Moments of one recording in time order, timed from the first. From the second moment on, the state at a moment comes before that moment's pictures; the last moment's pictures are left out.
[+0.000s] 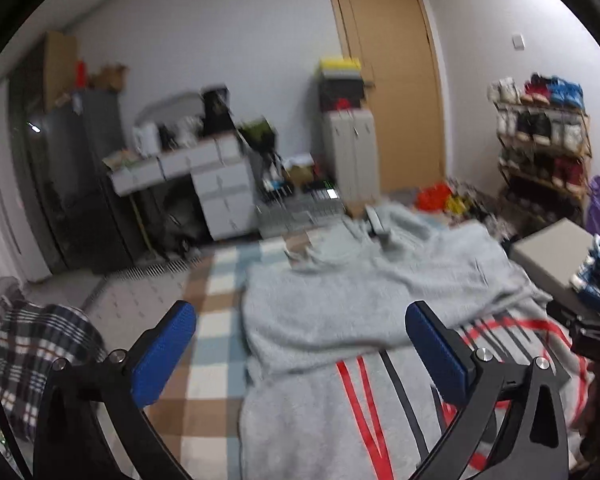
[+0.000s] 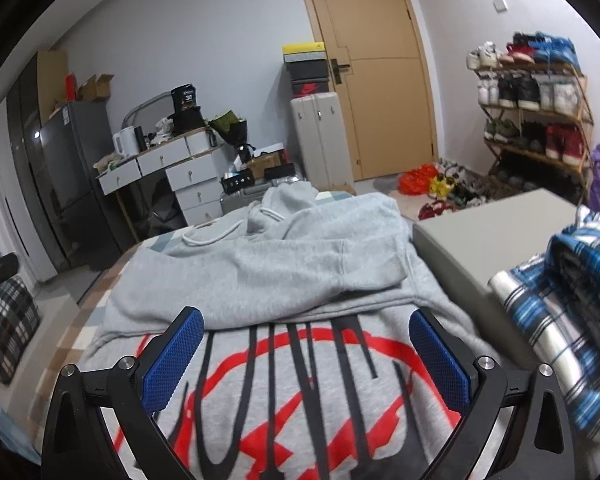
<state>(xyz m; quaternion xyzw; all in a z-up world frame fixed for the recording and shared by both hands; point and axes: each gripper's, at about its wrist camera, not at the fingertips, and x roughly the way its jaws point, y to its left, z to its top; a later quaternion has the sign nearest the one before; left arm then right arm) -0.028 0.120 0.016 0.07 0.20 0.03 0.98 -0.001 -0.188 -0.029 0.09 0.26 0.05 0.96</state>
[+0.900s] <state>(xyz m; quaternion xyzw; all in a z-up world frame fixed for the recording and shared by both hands) 0.055 0.156 -0.079 0.15 0.36 0.02 0.92 0.367 -0.064 0.017 -0.07 0.41 0.10 0.90</state>
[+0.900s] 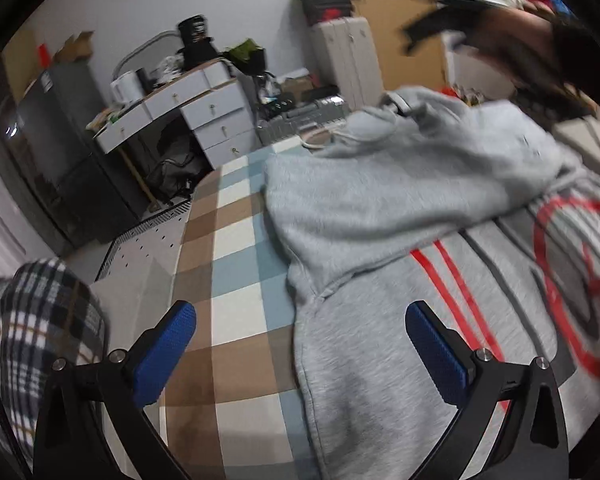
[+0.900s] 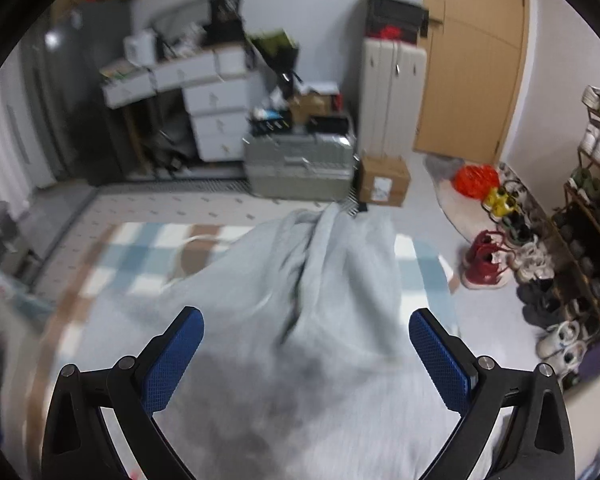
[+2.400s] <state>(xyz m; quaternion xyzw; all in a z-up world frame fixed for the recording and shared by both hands) 0.193 0.141 -0.026 0.05 0.38 0.03 0.92 0.274 -0.030 0.042 -0.35 0.12 0.00 0.93</state>
